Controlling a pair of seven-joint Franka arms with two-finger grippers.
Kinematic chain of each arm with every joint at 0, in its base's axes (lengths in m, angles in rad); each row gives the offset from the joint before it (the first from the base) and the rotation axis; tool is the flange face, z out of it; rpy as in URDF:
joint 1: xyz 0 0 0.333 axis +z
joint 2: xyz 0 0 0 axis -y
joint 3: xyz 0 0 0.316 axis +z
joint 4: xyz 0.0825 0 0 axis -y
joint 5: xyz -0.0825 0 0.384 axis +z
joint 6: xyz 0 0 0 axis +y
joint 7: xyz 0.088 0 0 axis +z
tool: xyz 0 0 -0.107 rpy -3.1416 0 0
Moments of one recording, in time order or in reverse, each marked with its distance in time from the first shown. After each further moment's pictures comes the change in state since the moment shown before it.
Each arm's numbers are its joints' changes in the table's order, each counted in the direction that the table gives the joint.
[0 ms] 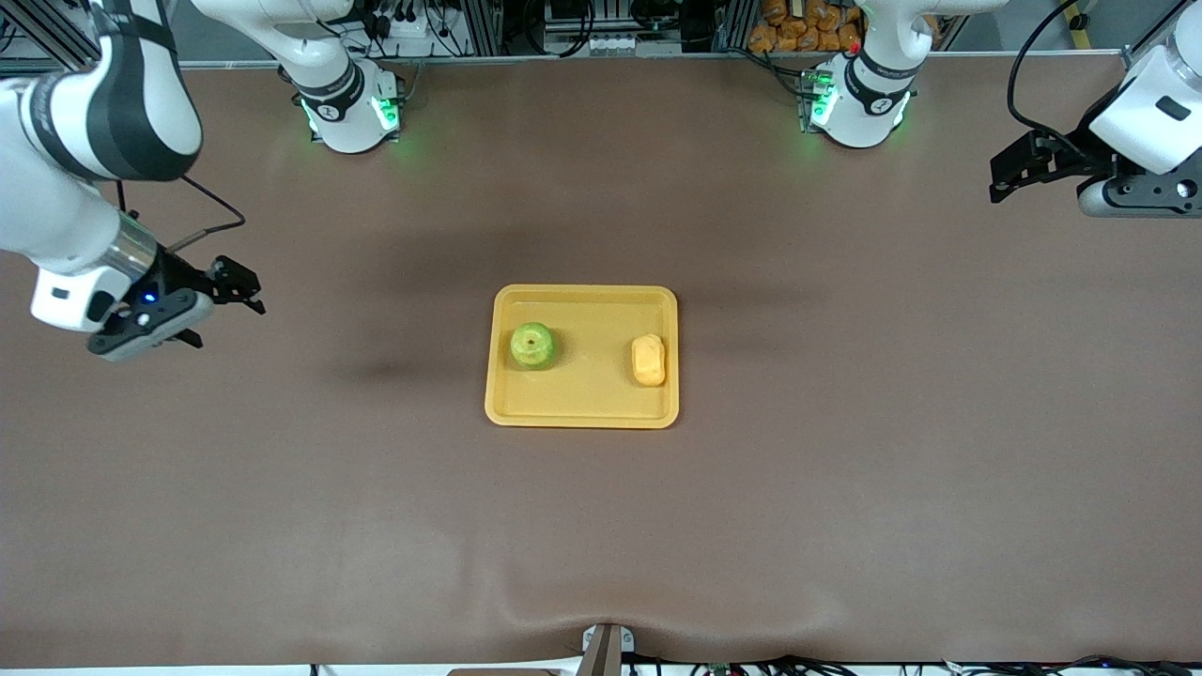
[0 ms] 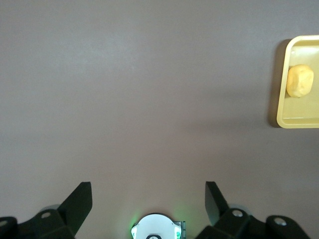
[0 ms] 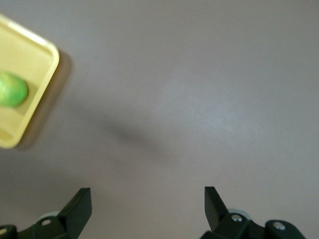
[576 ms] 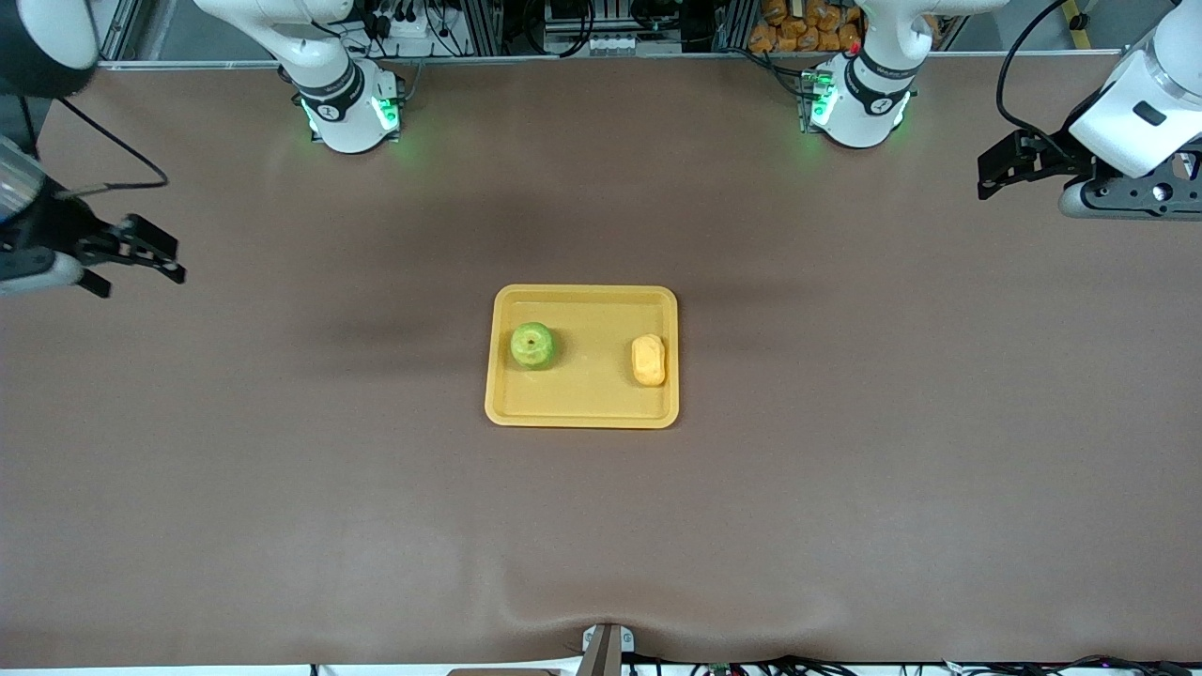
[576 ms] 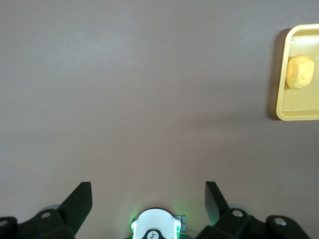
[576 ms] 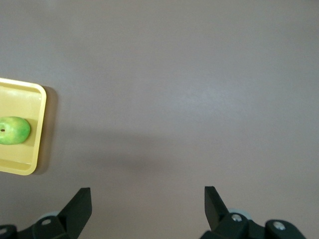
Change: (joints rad) left arm -0.009 -0.002 -0.007 -0.009 -0.003 0.012 0.000; right arm -0.079 0.093 -0.006 0.151 -0.030 0.233 -0.240
